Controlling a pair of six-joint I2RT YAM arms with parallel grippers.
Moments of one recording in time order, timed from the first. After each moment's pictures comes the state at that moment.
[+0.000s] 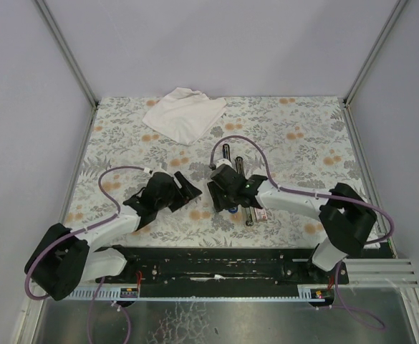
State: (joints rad) left arm -0.60 1.19 0.44 0.09 0.04 -1.09; right arm 0.94 1.60 1.00 -0.38 0.12 0.49
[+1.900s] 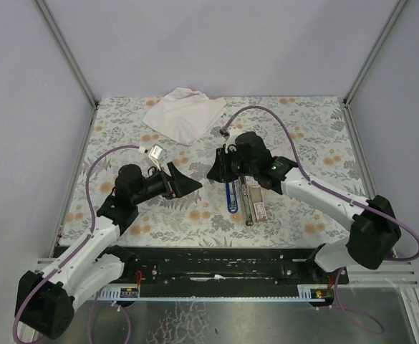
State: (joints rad) left arm -0.40 0.89 0.52 0.08 0.54 -0.82; right arm 0.77 1.48 1.11 -0.26 -0.20 0.48
